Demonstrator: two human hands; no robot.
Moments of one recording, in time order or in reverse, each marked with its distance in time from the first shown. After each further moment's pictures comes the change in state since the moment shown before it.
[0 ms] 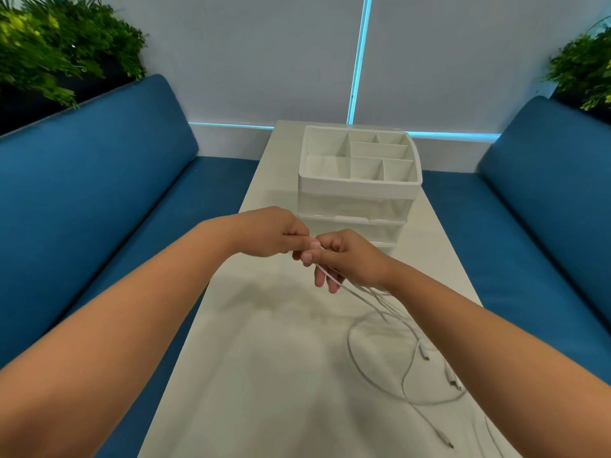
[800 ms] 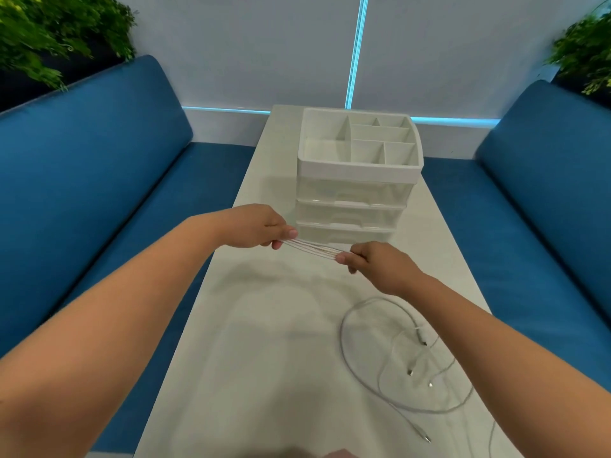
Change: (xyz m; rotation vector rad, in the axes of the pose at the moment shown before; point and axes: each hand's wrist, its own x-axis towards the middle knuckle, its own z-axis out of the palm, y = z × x) left_hand -0.001 -0.035 0.017 -0.065 -0.023 -0.150; right_hand -0.024 0.052 -0.015 -0.696 0.246 0.235
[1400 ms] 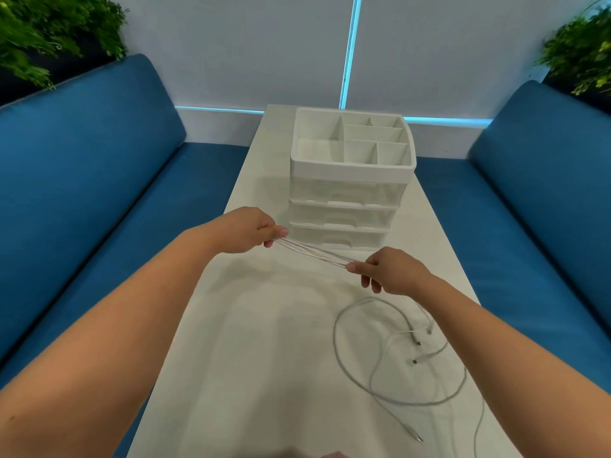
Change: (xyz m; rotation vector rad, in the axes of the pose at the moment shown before) left_hand 0.013 -0.012 0.016 -0.048 0.120 -0.047; right_hand -0.002 0.024 -0.007 0.079 -0.085 0.230
